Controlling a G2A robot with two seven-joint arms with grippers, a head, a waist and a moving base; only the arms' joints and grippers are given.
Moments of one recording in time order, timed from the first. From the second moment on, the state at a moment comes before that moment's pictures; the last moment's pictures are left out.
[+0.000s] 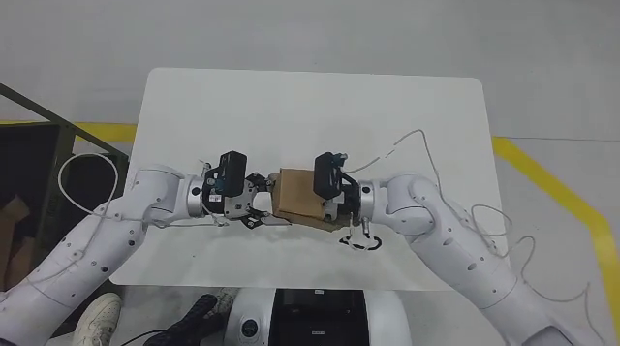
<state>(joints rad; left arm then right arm) 1.22 -0.66 -0.99 -1.73 1.07 -1.01 0.30 -1.04 -1.19 0.78 -1.61 -0.72 -0.80 0.29</state>
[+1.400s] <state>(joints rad) 1.21 -0.66 -0.99 -1.74 1.04 -1.01 0.30 -1.08 -1.19 0.79 -1.58 -0.65 -0.86 0.25</state>
